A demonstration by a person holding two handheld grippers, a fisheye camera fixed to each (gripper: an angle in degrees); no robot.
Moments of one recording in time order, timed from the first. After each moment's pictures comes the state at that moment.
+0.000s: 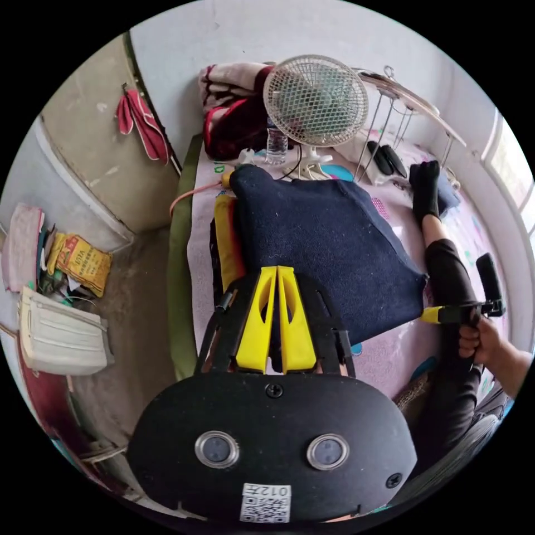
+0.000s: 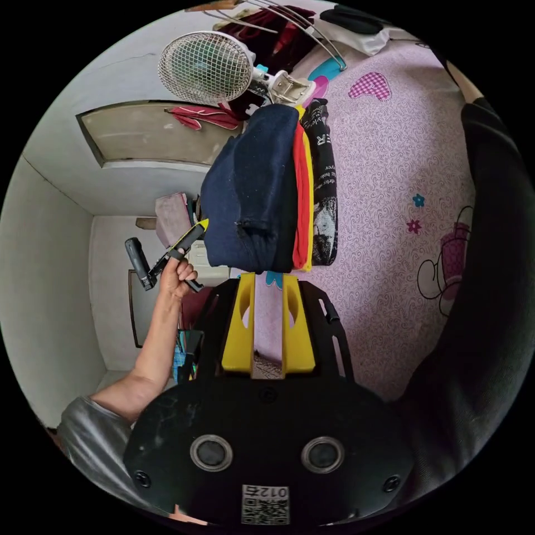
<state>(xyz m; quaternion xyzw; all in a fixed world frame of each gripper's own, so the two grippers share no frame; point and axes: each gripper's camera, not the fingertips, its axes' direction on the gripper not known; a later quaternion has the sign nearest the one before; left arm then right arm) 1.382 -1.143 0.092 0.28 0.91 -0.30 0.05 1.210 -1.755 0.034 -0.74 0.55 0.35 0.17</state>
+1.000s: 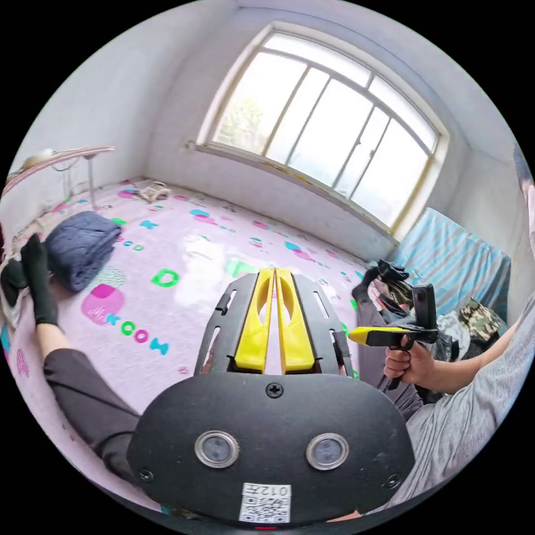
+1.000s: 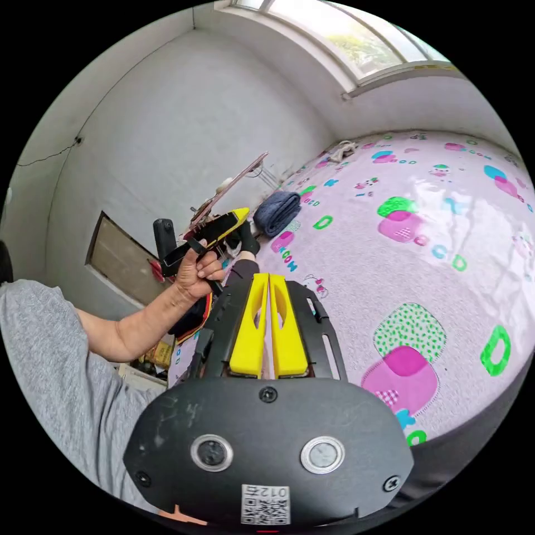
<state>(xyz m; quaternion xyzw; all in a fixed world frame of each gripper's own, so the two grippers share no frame) 0.926 -0.822 -0.118 0.72 0.60 -0.13 -0.34 1.787 -2.483 0.608 -0.58 0.71 -0.13 0.38</state>
